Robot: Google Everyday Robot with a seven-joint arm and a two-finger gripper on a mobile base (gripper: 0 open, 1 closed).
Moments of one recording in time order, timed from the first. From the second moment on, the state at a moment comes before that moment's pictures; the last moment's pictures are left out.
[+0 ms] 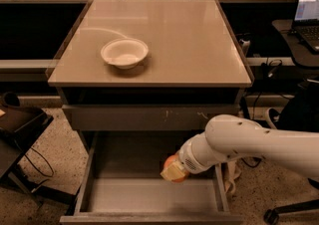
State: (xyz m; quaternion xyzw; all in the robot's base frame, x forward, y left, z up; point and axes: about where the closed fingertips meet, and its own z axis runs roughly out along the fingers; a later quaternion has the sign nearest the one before) arm 0.447 -0.049 0.606 -0.43 0.86 0.18 0.19
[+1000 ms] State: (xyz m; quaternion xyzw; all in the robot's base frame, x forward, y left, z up) arm 0.509 -0.073 0.716 -0.42 0.87 0.15 0.22
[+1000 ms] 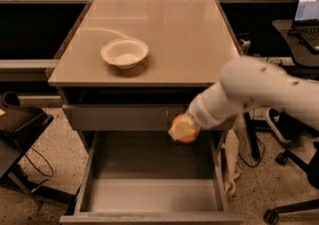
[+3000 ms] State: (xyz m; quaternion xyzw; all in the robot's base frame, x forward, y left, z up) arm 0.657 -0.176 0.930 -0.33 0.89 0.06 0.32
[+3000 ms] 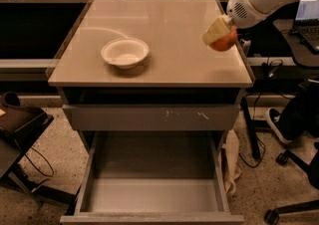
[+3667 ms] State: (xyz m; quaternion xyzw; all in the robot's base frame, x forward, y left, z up) arm 0.674 -0.187 0.954 -0.32 0.88 0.06 0.34
